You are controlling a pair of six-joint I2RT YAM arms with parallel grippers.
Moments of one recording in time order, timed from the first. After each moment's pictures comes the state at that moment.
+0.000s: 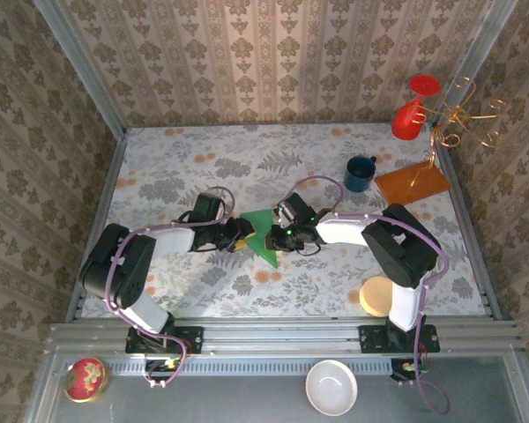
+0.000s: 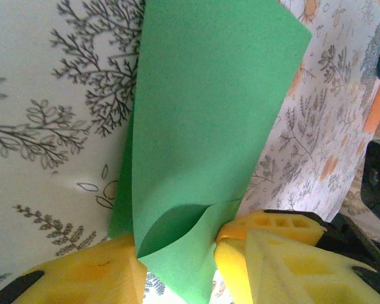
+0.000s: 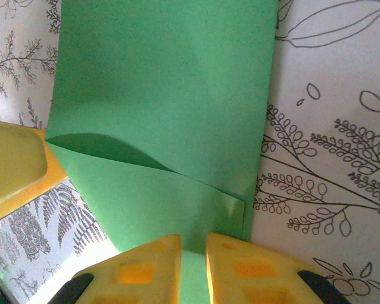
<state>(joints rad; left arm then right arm) -0.46 1.60 0.66 0.03 0.56 -1.02 0.68 1.87 1.01 -0.15 -0.35 0.71</state>
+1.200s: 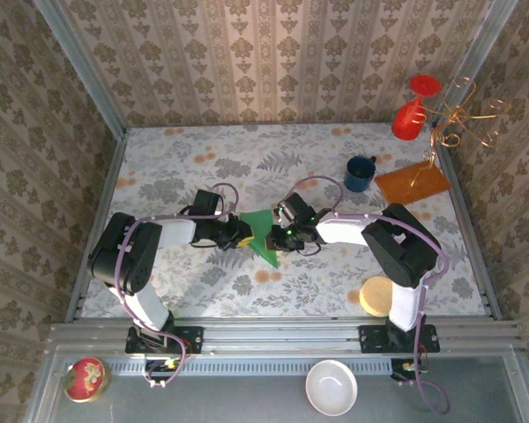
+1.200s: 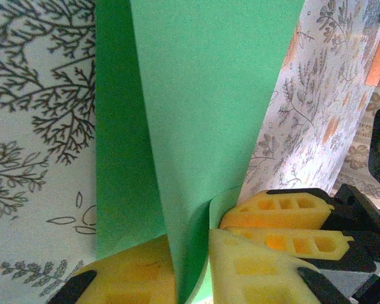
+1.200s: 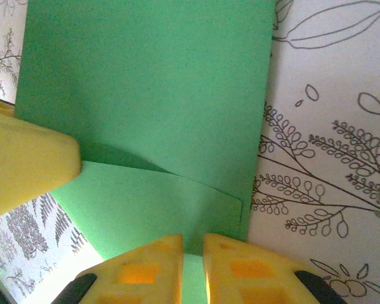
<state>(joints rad) -0.42 1.70 0.73 -0.03 0.72 -0.83 0.68 1.87 1.01 -0.16 -0.35 0.69</state>
